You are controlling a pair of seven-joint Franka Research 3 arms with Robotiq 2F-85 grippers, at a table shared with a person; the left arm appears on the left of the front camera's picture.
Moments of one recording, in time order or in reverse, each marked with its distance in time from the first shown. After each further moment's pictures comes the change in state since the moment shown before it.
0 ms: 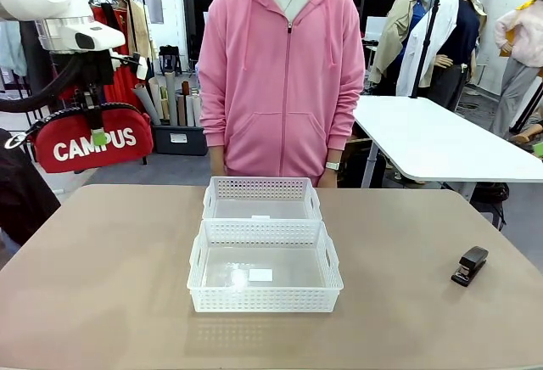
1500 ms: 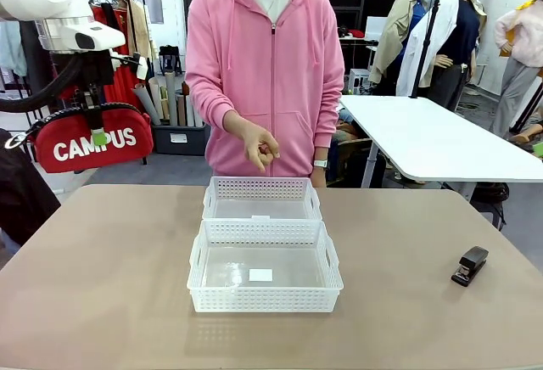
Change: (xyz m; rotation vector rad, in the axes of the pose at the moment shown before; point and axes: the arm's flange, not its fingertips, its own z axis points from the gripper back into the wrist) left arm 0.000 0.000 0.000 0.000 0.000 0.001; right arm 0.000 0.000 0.000 0.000 0.000 0.000
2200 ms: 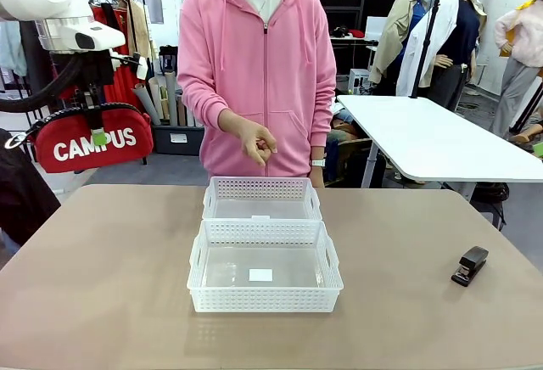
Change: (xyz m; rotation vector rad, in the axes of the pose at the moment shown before) left arm 0.000 0.000 0.000 0.000 0.000 0.000; right arm 0.000 0.000 0.000 0.000 0.000 0.000
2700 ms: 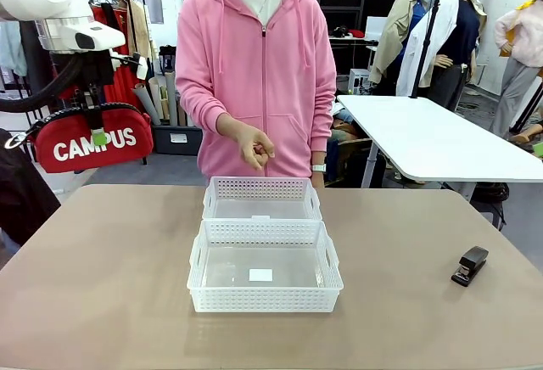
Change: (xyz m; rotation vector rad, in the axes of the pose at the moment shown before) left arm 0.000 0.000 0.000 0.000 0.000 0.000; right arm 0.000 0.000 0.000 0.000 0.000 0.000
